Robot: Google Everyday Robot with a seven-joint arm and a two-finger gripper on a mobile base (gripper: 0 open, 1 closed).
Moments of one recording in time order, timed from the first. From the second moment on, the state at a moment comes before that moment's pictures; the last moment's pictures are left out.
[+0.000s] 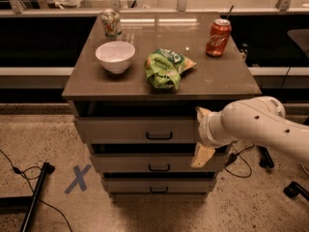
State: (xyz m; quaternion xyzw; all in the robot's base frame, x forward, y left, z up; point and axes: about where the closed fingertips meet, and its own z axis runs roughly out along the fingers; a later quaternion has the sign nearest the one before) arm 0.540 -0.138 0.672 -0.65 0.71 -0.05 0.27
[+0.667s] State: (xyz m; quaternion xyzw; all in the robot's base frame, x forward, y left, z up) arm 0.554 -0.128 0.653 -0.66 0.69 0.00 0.28
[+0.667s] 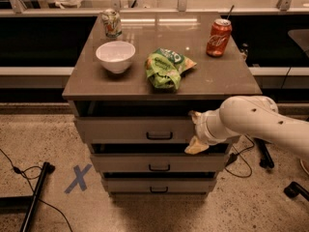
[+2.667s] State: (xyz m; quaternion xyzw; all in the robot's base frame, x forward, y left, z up) arm 0.519 -0.128 0.661 -0.69 0.68 0.01 0.26
